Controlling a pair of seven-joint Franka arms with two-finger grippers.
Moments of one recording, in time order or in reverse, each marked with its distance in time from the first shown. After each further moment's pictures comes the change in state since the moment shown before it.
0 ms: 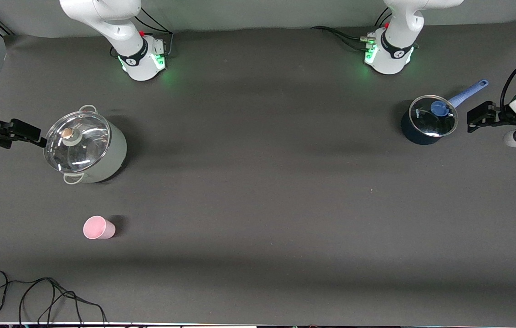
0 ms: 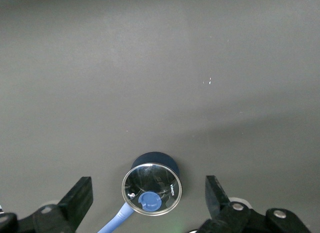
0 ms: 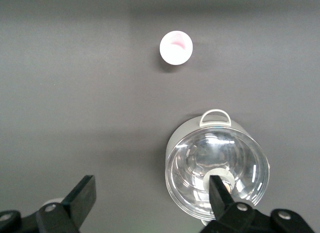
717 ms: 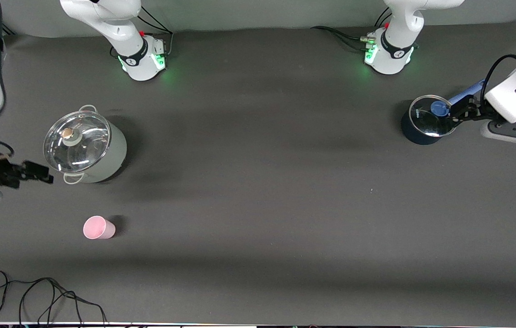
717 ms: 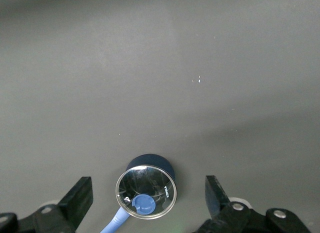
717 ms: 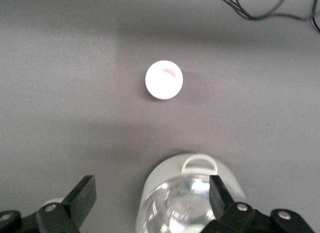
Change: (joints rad) left arm -0.039 -0.062 -0.011 -0.103 0.000 0.055 0.000; right arm -0.051 0.146 -0.002 0.041 0.010 0.138 -0.123
